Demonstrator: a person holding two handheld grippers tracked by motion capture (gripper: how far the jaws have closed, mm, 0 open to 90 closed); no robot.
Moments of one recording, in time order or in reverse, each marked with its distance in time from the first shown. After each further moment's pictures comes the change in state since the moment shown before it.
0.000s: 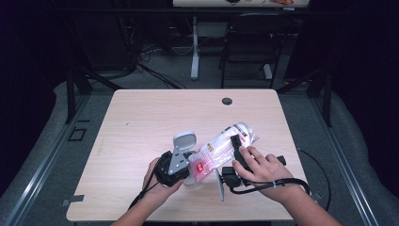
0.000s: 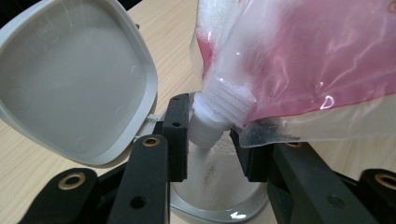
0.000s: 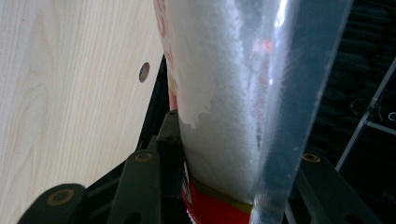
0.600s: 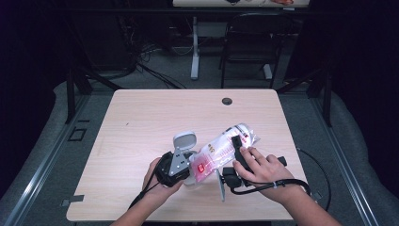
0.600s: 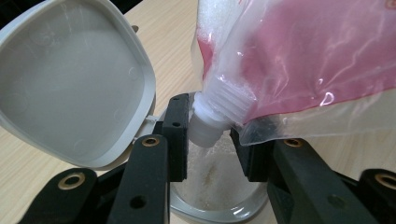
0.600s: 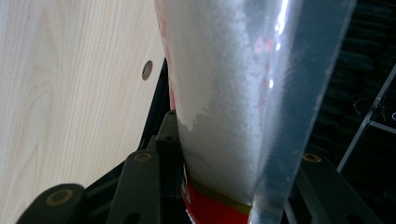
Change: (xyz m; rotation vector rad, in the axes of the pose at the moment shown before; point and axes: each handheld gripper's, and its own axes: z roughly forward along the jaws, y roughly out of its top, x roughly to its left) left arm -0.002 0.000 0.001 -0.003 0.006 0.017; right arm 0.002 -0.001 -0.001 0.009 0.008 -0.002
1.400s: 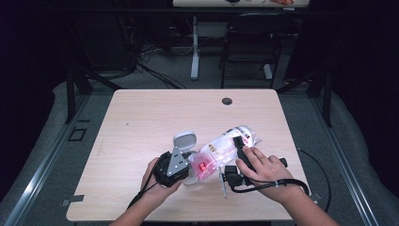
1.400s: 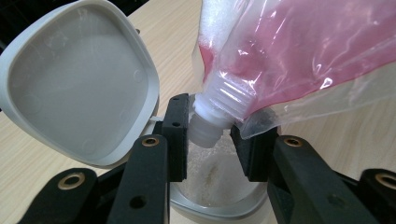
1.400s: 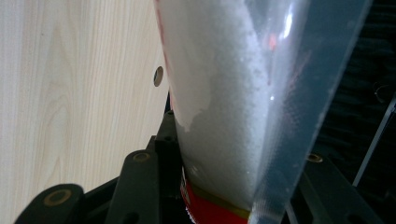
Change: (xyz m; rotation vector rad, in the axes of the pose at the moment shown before) left arm 0.002 0.000 -0.005 -0.010 -0.003 0.008; right arm 0.006 -0.005 0.006 -0.009 0.035 0.097
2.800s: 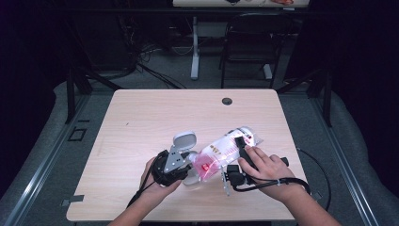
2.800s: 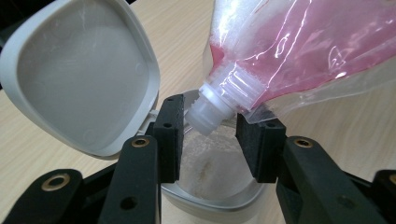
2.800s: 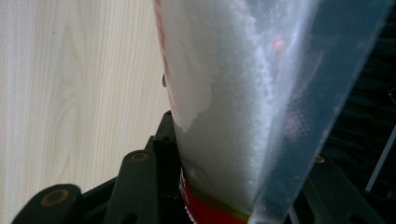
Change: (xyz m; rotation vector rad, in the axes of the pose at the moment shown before) left arm 0.004 0.001 -0.004 0.014 -0.022 -0.042; right arm 0.003 -0.006 0.004 -0.010 0.034 0.011
